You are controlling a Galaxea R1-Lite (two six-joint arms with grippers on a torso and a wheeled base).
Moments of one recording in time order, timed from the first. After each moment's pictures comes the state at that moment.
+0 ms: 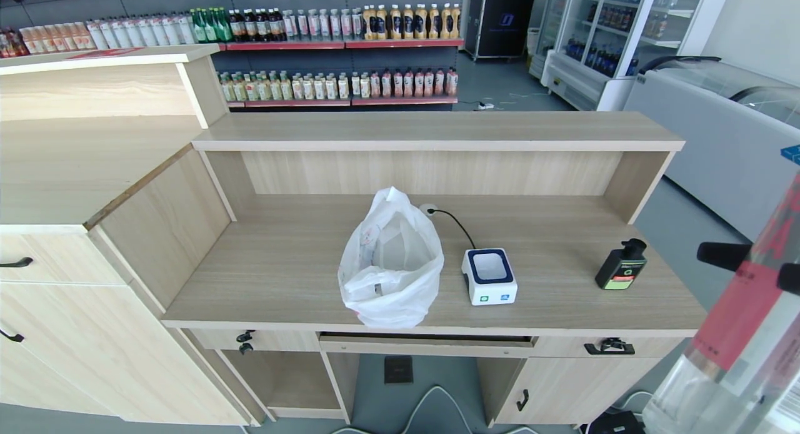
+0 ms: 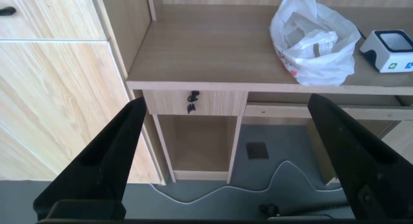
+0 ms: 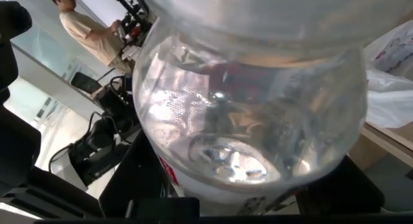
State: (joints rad) left arm 0.00 0.00 0.00 0.00 -0.02 0.00; right arm 0.43 0.96 -0.68 -0.34 0.76 0.42
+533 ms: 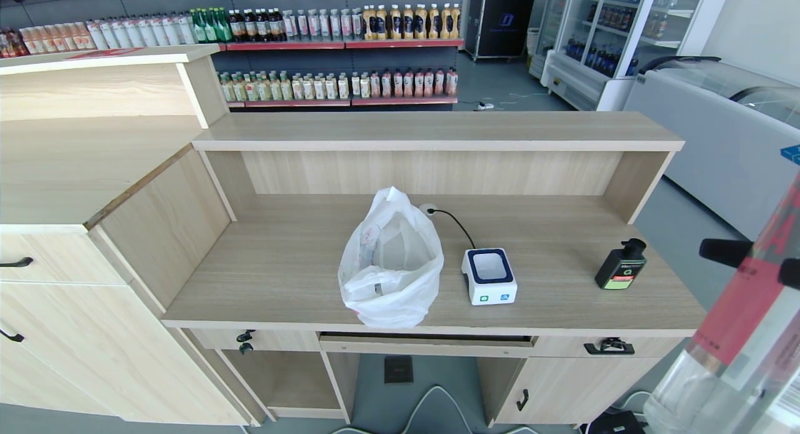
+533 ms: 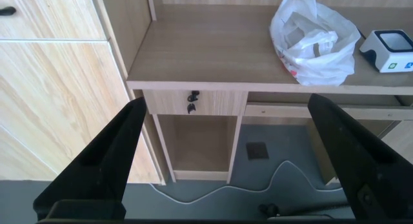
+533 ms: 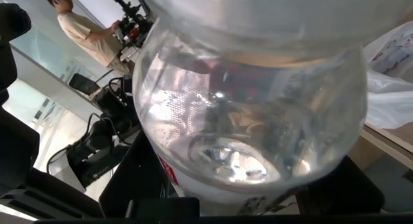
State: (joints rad) left arm 0.00 0.00 0.00 0.00 -0.02 0.00; right arm 0.43 0.96 -0.69 -0.34 0.76 0.42
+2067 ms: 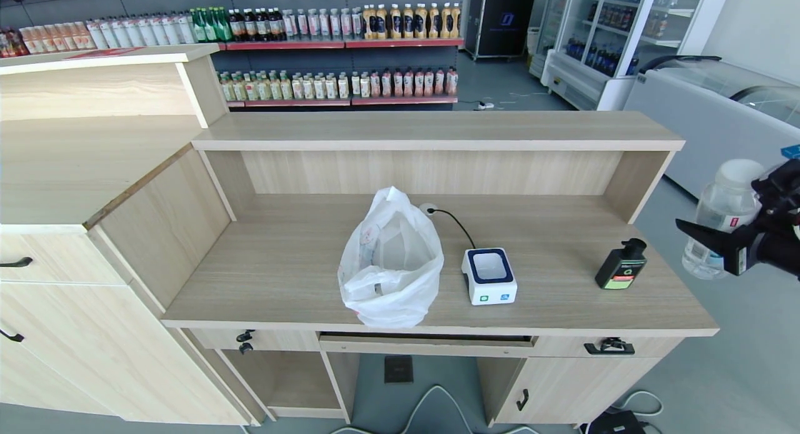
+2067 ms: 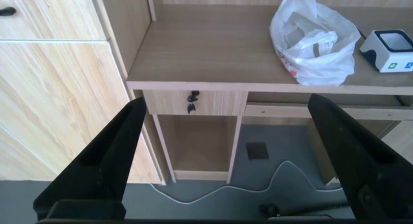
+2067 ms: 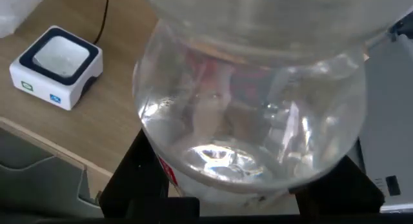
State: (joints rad) left arm 0.00 0.00 0.00 0.00 -0.02 0.00; right arm -0.34 1.60 -0.63 -0.86 0.55 -0.63
